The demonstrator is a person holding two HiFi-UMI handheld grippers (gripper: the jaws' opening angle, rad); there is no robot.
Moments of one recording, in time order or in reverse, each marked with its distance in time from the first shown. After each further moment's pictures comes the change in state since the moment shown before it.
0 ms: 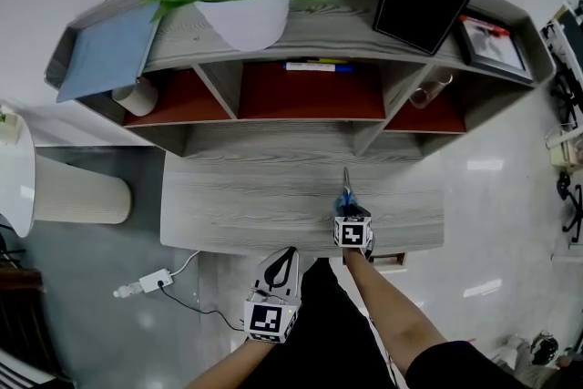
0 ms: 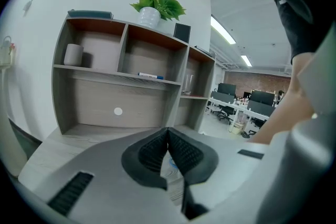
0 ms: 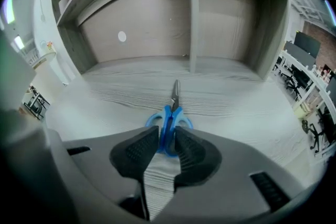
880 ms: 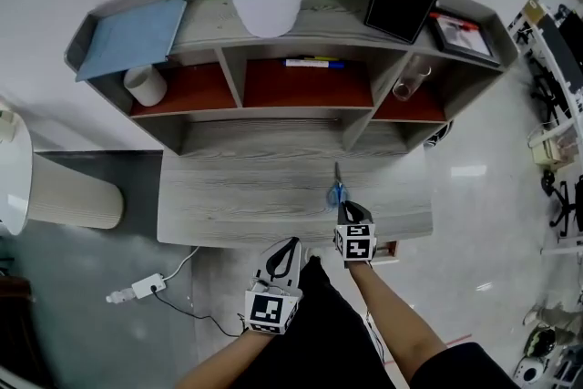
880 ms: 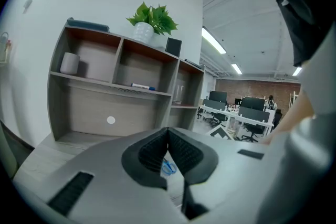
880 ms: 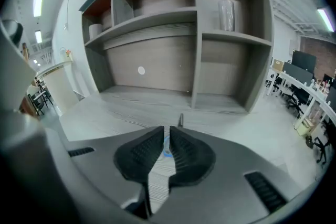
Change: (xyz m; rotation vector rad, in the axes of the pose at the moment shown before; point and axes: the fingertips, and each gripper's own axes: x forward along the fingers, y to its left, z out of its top) left arm -0.032 -0.016 0.022 0.020 -0.105 -0.089; right arm -0.111 0.026 0.035 -0.079 -0.264 0.009
